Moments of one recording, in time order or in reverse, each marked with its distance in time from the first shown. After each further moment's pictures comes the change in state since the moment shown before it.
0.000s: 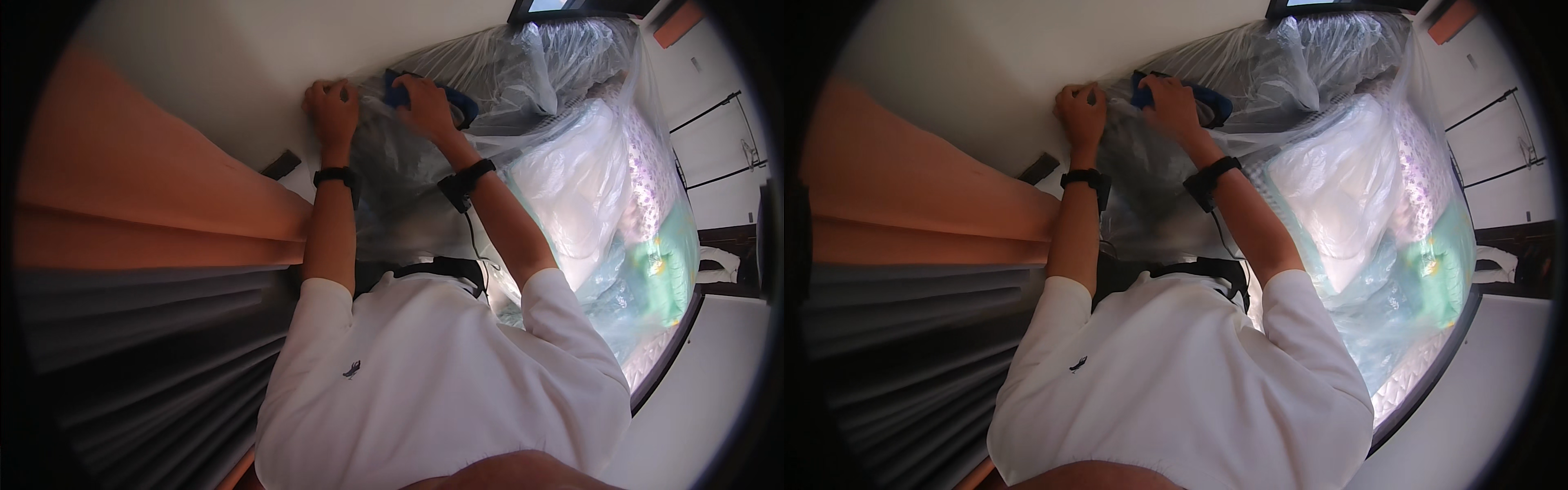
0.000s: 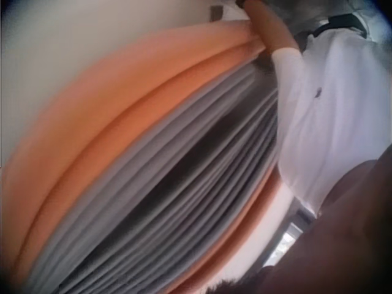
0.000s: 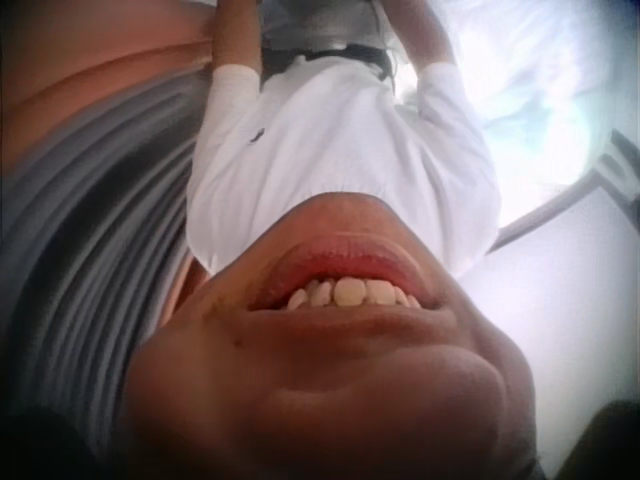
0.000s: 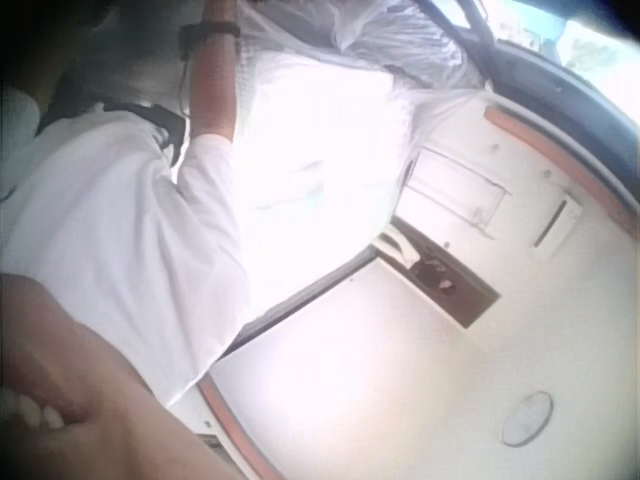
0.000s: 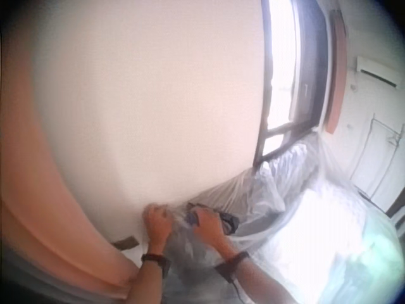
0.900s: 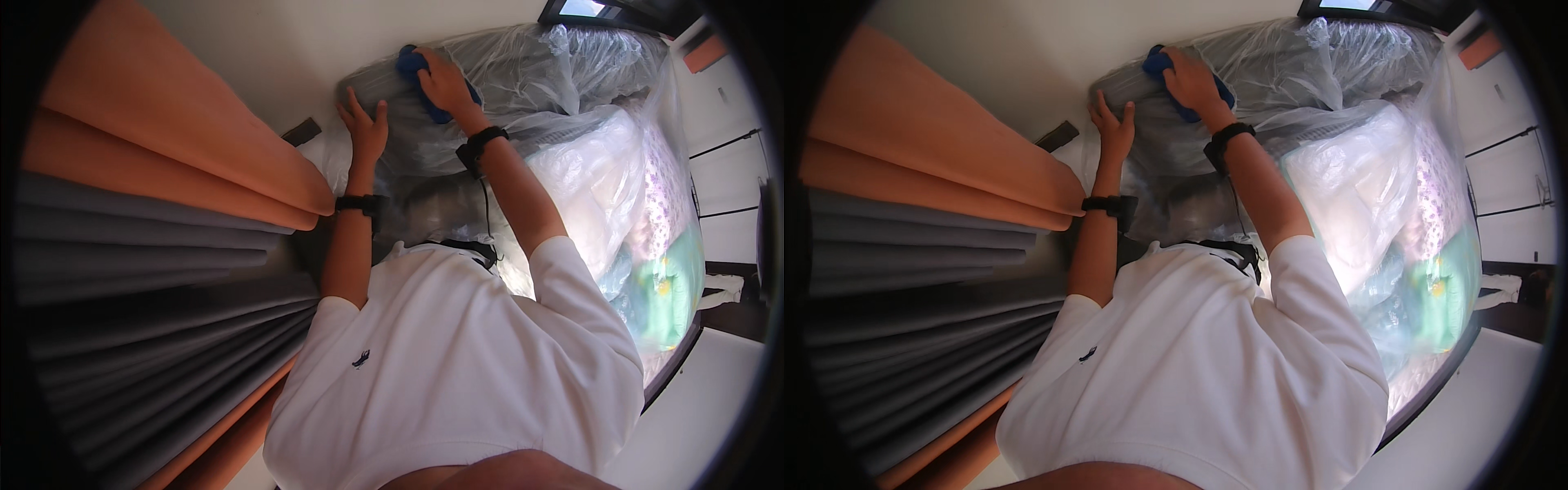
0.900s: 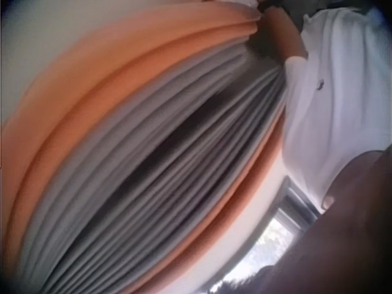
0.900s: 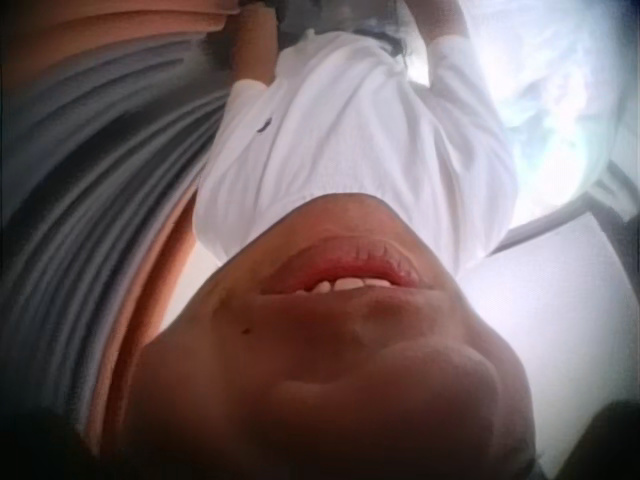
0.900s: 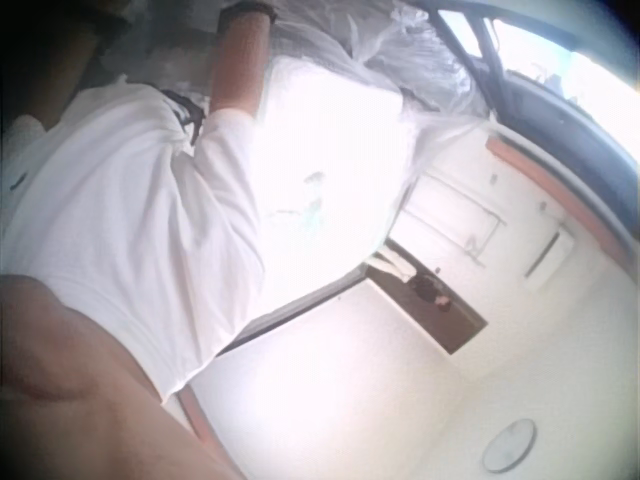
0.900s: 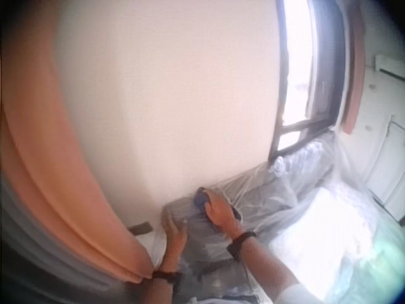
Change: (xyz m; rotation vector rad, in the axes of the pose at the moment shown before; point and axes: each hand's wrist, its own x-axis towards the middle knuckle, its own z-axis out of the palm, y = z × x) left_hand -0.086 0.012 -0.024 -0.514 -0.247 -0.508; right_hand 0.017 0.012 0.022 0.164 0.067 -0.090
